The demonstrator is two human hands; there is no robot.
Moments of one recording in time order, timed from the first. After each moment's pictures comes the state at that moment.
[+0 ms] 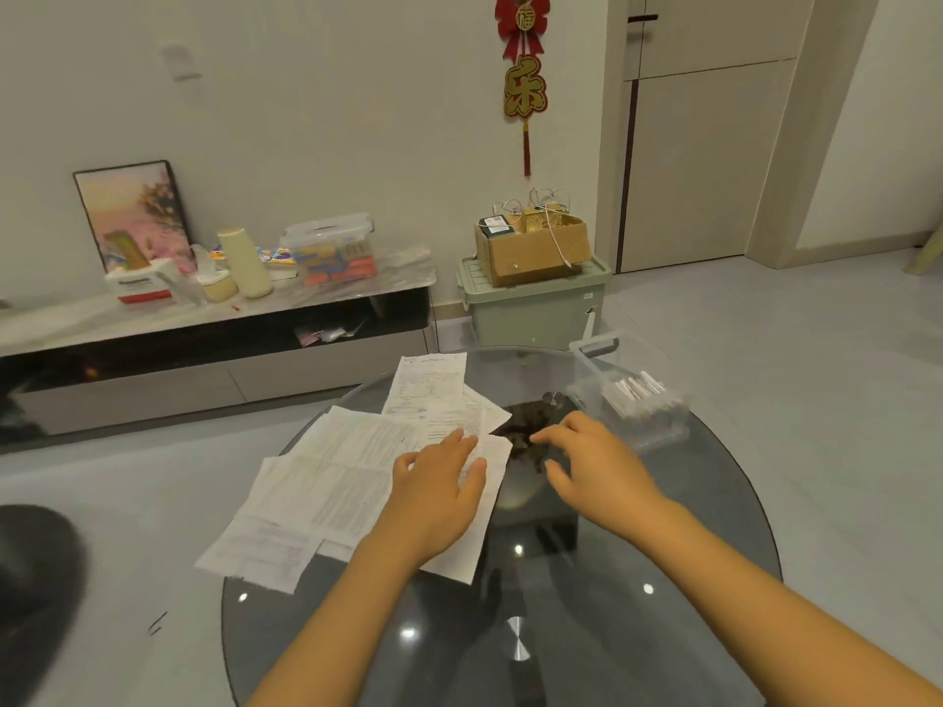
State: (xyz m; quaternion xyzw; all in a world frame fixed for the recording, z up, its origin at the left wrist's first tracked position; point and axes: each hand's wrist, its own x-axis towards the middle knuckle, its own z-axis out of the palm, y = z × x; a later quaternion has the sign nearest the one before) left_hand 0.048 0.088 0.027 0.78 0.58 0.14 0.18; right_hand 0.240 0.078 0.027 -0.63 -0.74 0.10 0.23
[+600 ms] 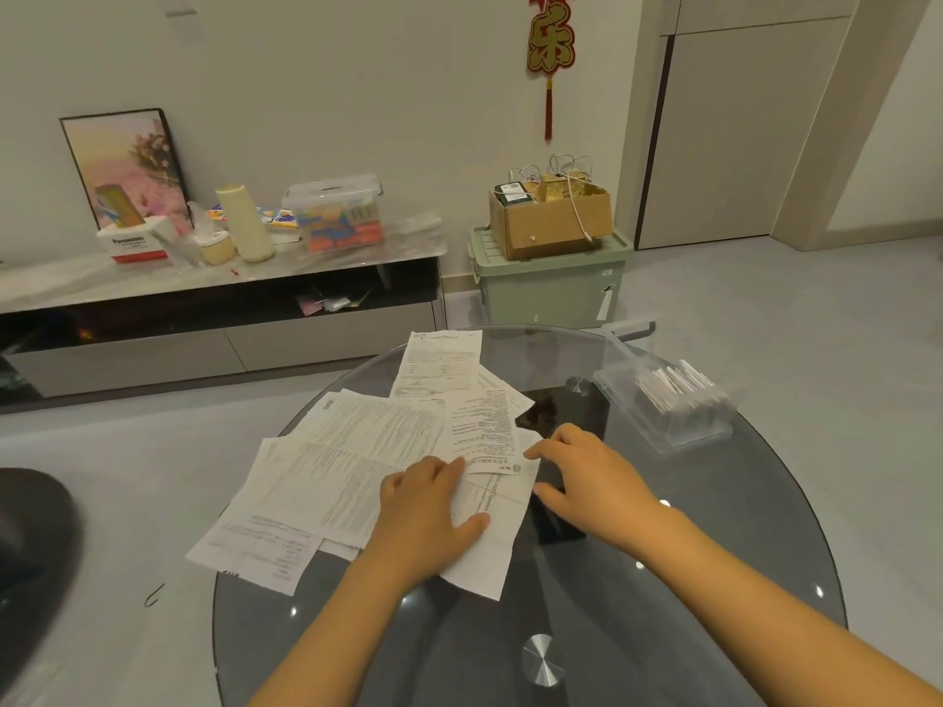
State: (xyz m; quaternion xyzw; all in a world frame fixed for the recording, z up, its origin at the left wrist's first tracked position) left_hand 0.010 0.110 -0.027 0.79 0.60 0.07 0.11; right_hand 0.211 0.107 -0.004 -0.60 -0.78 0.12 0.14
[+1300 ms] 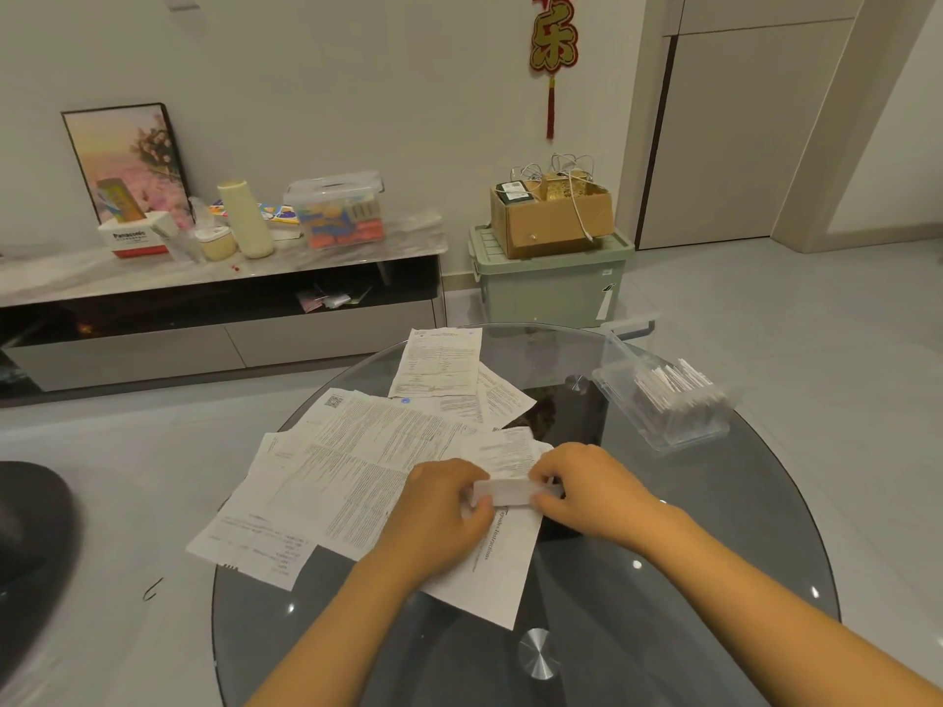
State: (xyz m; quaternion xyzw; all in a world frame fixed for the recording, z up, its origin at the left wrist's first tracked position) left_hand 0.020 0.105 -0.024 0.79 0.54 0.21 0.21; right_hand 0.214 0.106 -0.002 -0.58 -0.79 0.16 0.09
